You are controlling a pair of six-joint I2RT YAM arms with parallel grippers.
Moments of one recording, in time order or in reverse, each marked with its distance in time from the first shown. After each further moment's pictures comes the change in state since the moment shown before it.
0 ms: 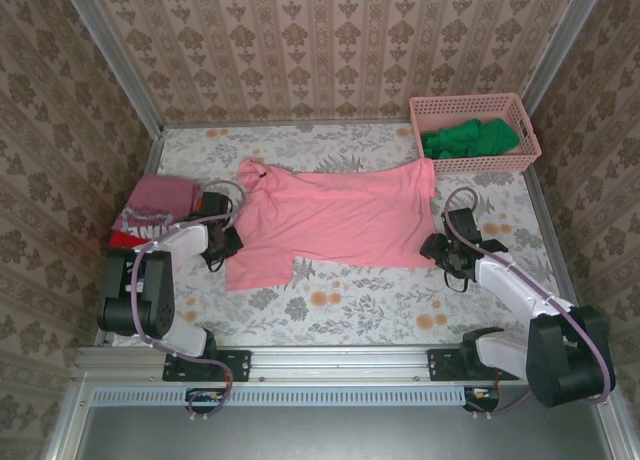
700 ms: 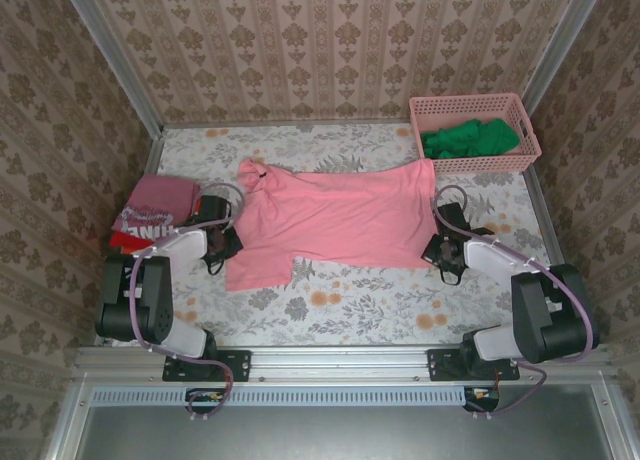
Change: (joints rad) left arm 0.004 -0.040 -0.050 0.064 0.014 -0.003; right arm -0.002 0.200 0.060 0.008 0.041 -0.015
